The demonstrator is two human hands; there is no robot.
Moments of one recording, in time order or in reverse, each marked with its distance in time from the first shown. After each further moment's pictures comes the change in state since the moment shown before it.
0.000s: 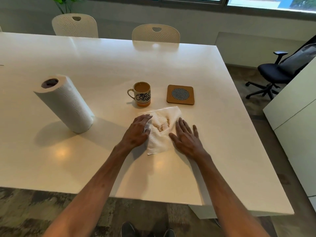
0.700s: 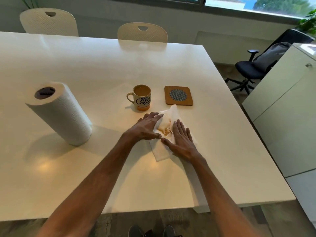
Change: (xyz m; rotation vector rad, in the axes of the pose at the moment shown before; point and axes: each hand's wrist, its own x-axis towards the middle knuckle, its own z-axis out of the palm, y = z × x) left_hand 0.071 -0.017 -0.015 0.185 -0.434 0.179; right_hand 0.014 -0.049 0.020 0.135 0.026 0.127
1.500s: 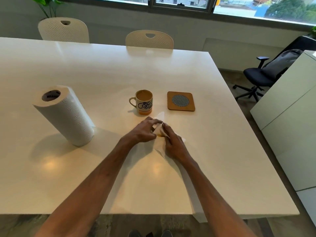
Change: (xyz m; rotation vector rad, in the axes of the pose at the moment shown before) left_hand -0.010 0.008 -0.007 -0.216 0.130 -0.059; right_hand 0.009 -0.022 0.001 0.400 0.109 -0.155
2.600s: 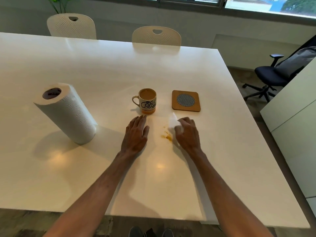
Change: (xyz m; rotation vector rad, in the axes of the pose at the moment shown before) left_hand -0.030 -0.041 0.042 0.072 0.531 -0.149; right_hand 0.032 0.009 -0.035 -0.205 0.313 -0.011
